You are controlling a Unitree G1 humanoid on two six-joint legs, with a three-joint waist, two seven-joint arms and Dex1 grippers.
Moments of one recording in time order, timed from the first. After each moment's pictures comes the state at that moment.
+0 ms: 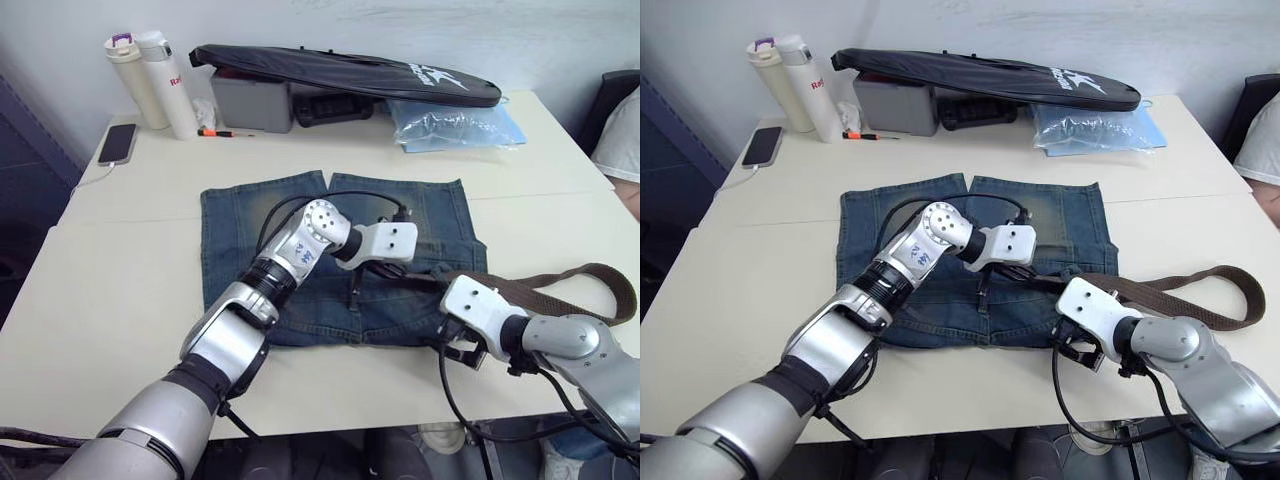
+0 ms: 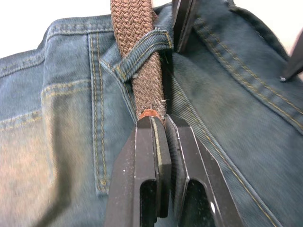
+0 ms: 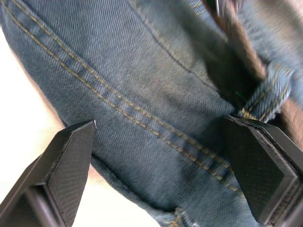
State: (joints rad) left arm -1.08 0.09 -0.42 0.72 0.22 -0.01 -1.10; right arm -0.06 -0.98 0.07 -0.70 0.28 0.94 0.61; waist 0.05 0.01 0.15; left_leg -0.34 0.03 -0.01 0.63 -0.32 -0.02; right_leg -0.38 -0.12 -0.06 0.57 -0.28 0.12
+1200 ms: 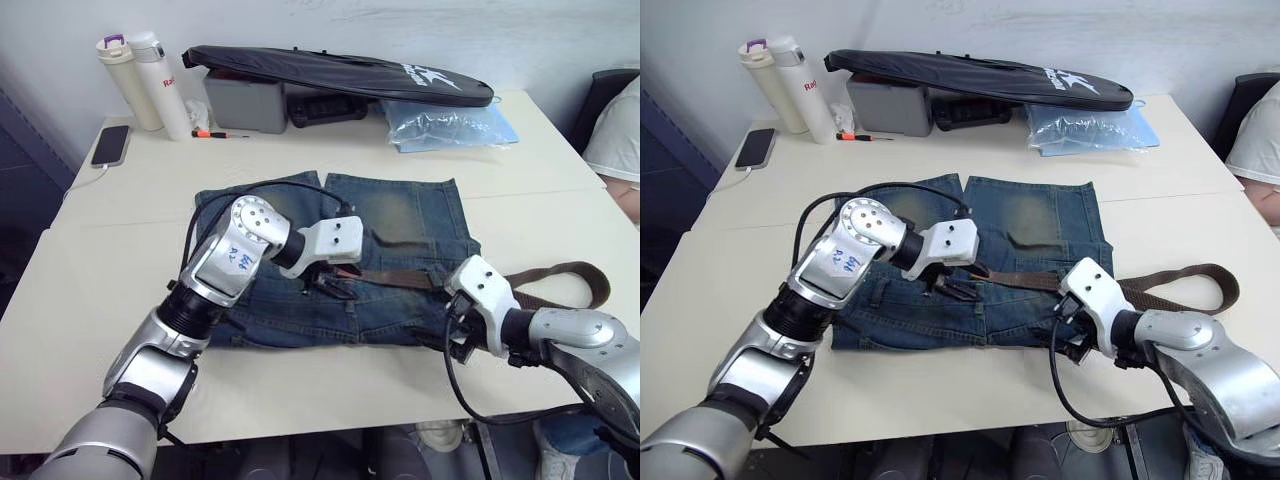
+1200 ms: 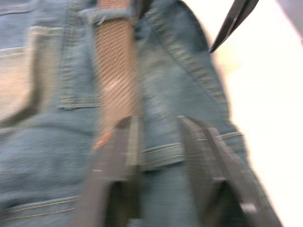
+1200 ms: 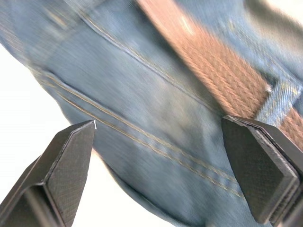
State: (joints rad) left arm -0.87 0.43 -0.41 -0.01 0.04 0.61 -1.27; right arm -0.11 -0.80 -0.14 -0.75 0.56 1.14 0.65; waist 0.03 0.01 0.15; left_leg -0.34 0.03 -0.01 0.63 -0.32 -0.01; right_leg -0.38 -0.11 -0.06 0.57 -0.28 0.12
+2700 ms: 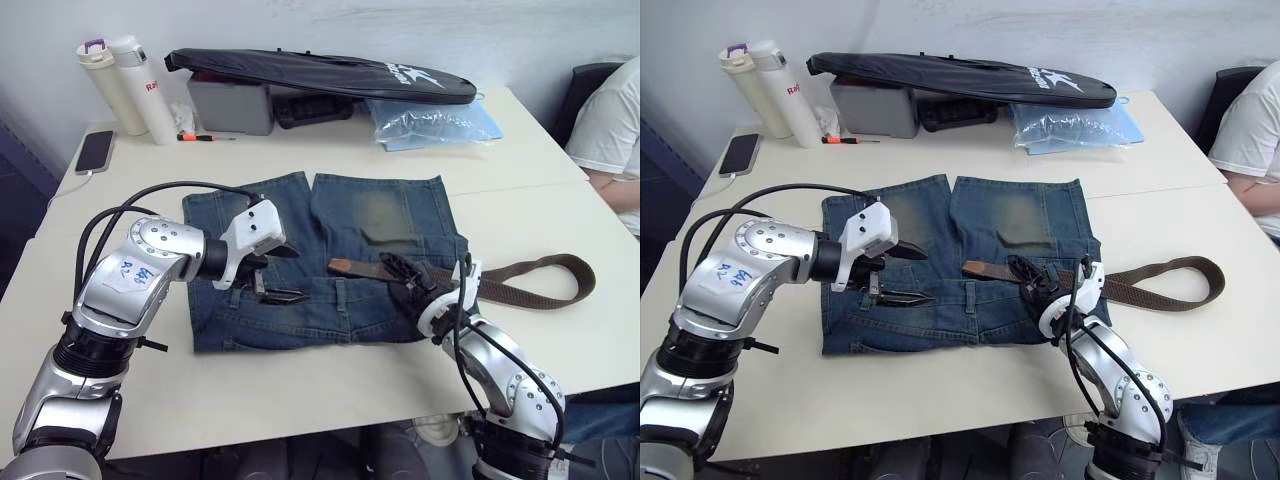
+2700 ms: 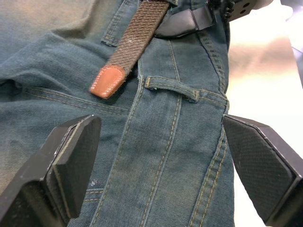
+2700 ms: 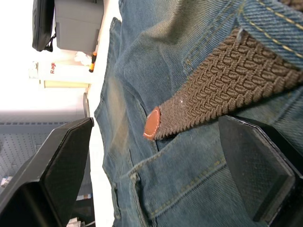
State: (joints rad) left arm -0.64 0.72 -0.18 -0.34 -0.31 0.92 -1.03; right arm -0.14 -0.02 -0.32 -0.32 1.58 0.87 -0.51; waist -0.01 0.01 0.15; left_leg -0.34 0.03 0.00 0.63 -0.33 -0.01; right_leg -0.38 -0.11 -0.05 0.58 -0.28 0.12
